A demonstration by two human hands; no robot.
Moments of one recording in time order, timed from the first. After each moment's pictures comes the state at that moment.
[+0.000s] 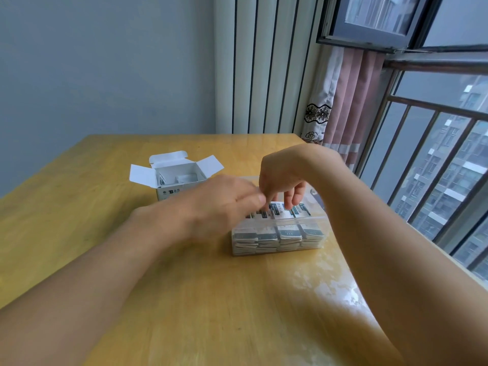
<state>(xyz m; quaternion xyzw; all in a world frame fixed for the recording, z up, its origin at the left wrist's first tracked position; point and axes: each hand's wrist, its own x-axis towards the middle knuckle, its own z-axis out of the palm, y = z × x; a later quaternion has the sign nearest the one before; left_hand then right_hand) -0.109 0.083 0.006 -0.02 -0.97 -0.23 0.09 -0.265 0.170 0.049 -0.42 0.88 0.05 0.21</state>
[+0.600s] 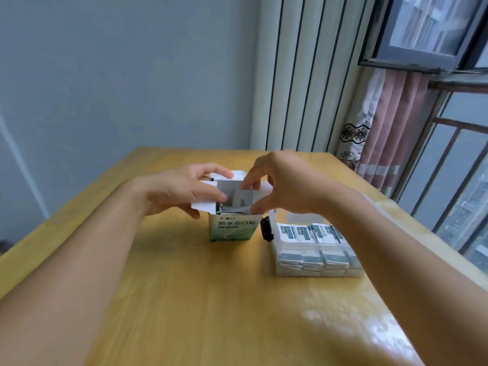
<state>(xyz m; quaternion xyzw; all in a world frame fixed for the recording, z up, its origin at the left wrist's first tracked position) -0.058 -0.020 0.032 0.22 -0.85 -0.48 0.05 -0.209 0.146 0.055 -0.64 0.75 -0.14 -0.06</state>
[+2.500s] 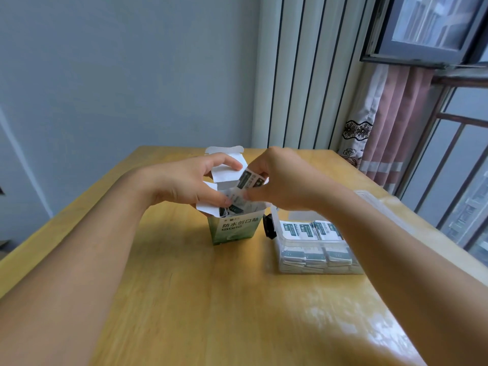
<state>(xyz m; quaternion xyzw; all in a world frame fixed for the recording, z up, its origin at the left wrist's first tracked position) -0.055 -0.010 0.048 0.20 -0.91 -0.36 0.04 -0.190 0.141 0.055 -0.58 0.79 -0.21 -0.02</state>
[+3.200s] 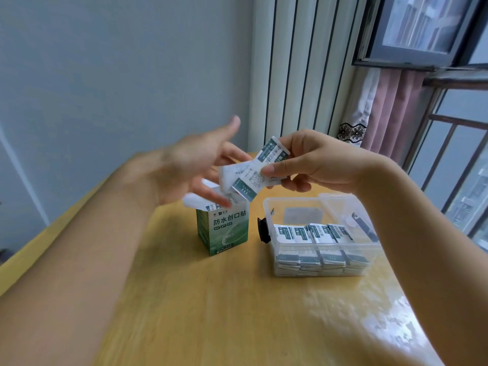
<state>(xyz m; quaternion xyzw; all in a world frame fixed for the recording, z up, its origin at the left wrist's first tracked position) -0.061 0.033 0.086 0.20 -0.79 -0.57 0.11 -0.239 0.176 0.084 -0.58 0.63 -0.41 0.31</state>
